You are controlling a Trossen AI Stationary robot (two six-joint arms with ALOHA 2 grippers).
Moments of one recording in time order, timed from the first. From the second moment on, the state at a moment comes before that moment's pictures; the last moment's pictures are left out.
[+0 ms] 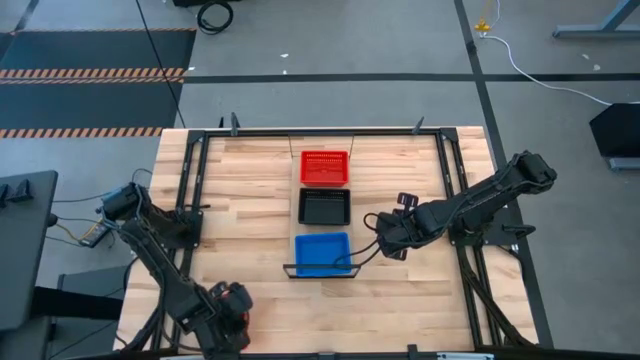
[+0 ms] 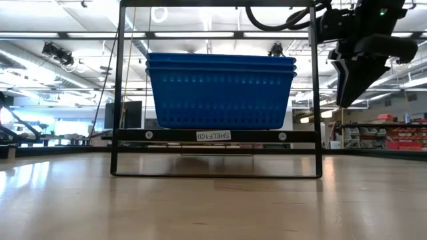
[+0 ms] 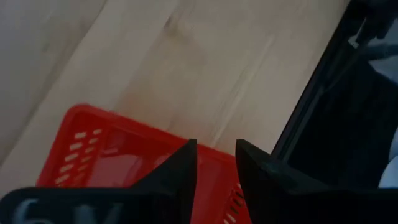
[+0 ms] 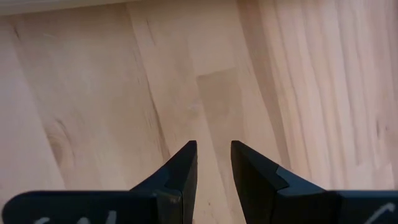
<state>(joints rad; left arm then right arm) -0.97 1.66 1.14 -0.70 -0.29 -1.50 0.37 1.45 0.99 -1.03 0.43 0.59</state>
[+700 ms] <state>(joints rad) -0.87 1.66 1.14 -0.75 -0.09 -1.88 0.37 1.45 0.99 -1.04 0.39 0.50</state>
